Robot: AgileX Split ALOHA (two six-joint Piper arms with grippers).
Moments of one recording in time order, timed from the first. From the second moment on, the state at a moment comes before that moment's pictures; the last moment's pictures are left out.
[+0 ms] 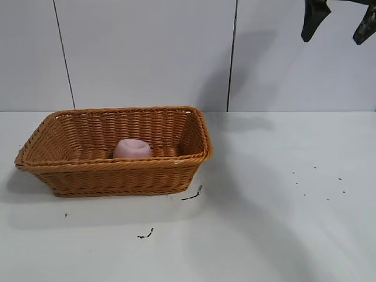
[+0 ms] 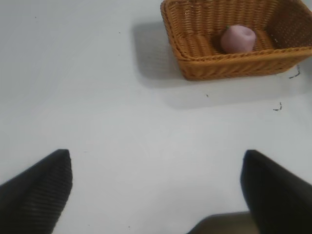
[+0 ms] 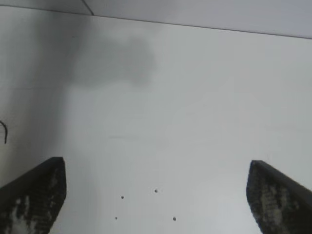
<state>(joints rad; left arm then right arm) -0.02 -0.01 -0.50 -0.04 1.07 0.08 -0.02 1.72 -1.70 0.10 1.21 -0.16</state>
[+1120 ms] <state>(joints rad) -0.02 -0.01 -0.50 -0.04 1.07 0.08 -0.02 0.07 -0.50 0.09 1.03 -0.15</state>
